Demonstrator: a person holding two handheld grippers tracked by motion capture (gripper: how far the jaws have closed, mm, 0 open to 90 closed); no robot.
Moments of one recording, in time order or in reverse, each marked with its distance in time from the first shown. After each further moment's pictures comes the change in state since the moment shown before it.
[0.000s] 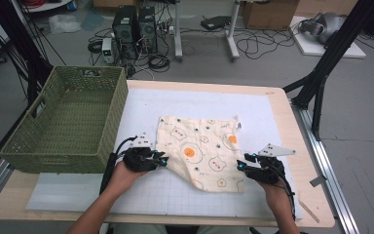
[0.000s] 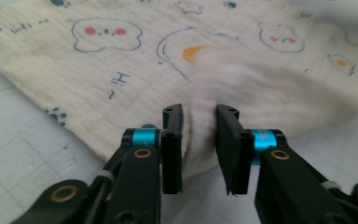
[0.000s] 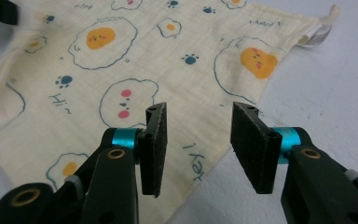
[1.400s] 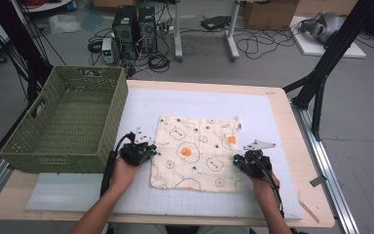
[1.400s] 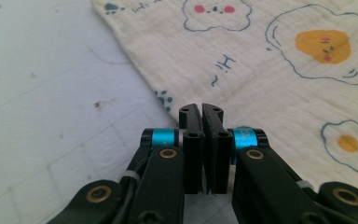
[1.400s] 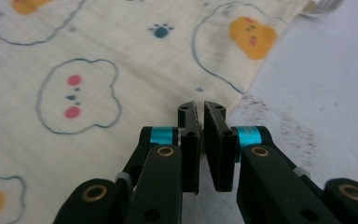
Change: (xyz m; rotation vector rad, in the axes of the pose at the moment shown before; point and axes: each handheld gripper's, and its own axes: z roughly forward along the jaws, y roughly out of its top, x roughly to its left) left arm 0.019 -0.001 0.011 0.095 0.344 0.013; right arm 0.005 0.009 0.039 0.149 -0.133 0.005
